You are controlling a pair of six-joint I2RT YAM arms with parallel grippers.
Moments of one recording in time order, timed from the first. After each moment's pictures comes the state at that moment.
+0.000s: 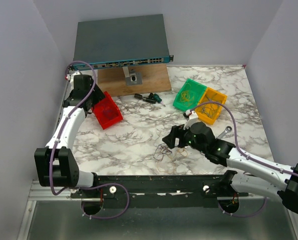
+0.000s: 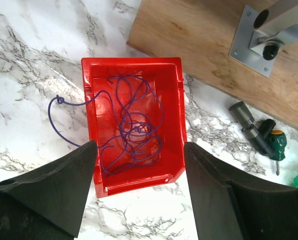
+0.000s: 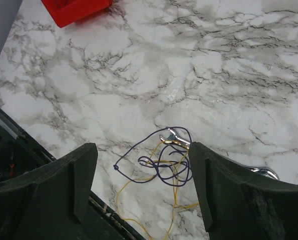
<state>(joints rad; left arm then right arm) -0.01 1.38 1.13 -0.44 -0.14 -0.58 0.88 0.98 0.56 -0.03 0.11 0.54</state>
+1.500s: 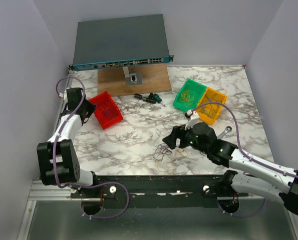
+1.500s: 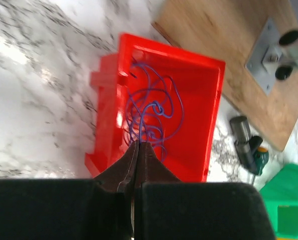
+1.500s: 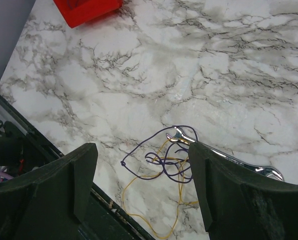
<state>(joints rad) 0.17 1.42 0.88 -0.18 0.04 -0.80 0.88 0.93 0.56 -0.04 0.09 0.54</state>
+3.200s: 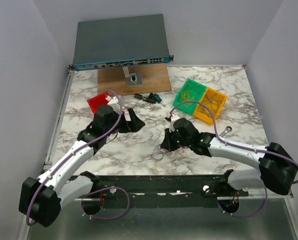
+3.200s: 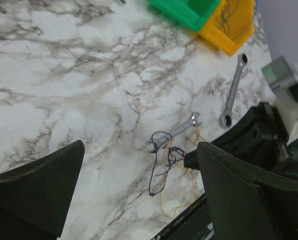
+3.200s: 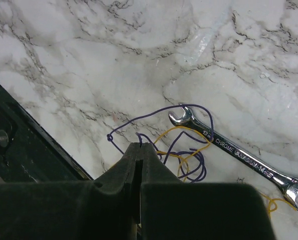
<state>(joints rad) -0.44 0.98 0.68 -0.15 0.26 -0.58 0.88 1.30 0.66 -0.08 -0.10 0.47</state>
